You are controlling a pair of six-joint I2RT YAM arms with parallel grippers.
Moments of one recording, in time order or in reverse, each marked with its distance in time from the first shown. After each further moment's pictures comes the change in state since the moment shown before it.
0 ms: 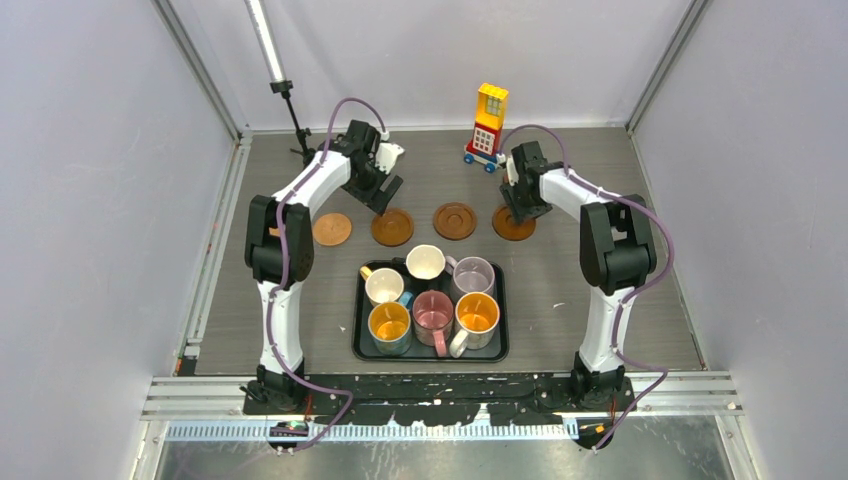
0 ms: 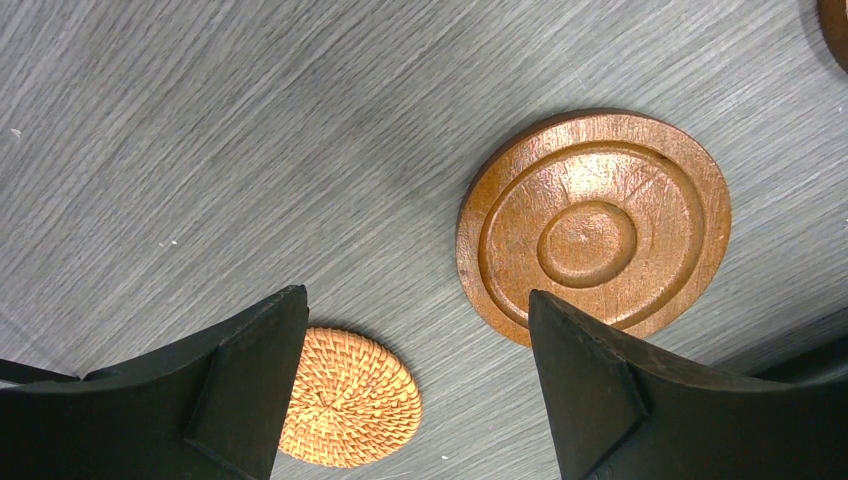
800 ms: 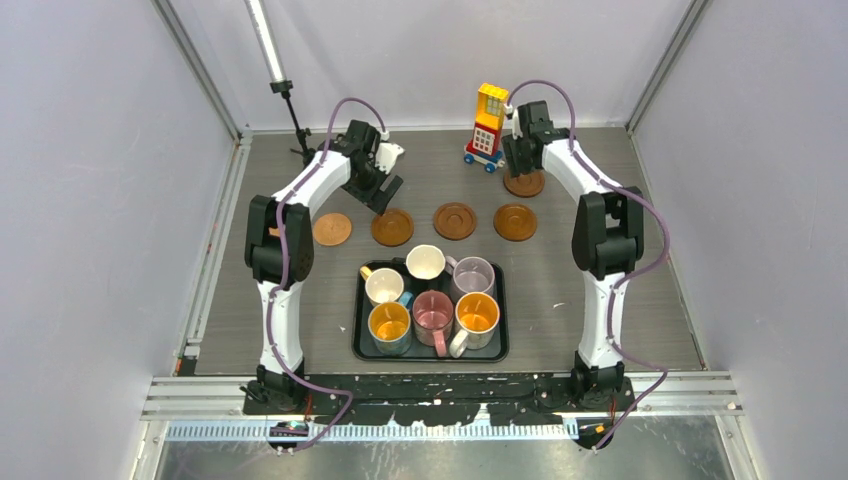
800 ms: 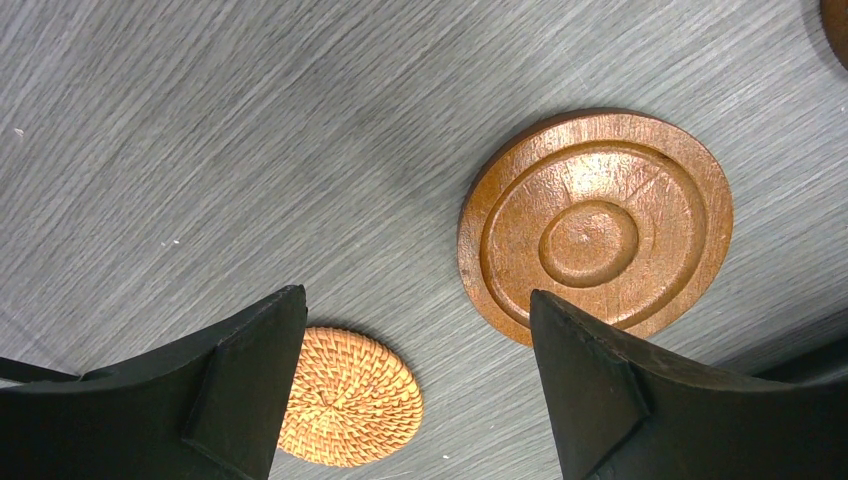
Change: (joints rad) left arm 0.000 0.000 0.000 0.001 -0.002 0.001; right arm -0.032 0.120 0.382 -0.010 -0.006 0.049
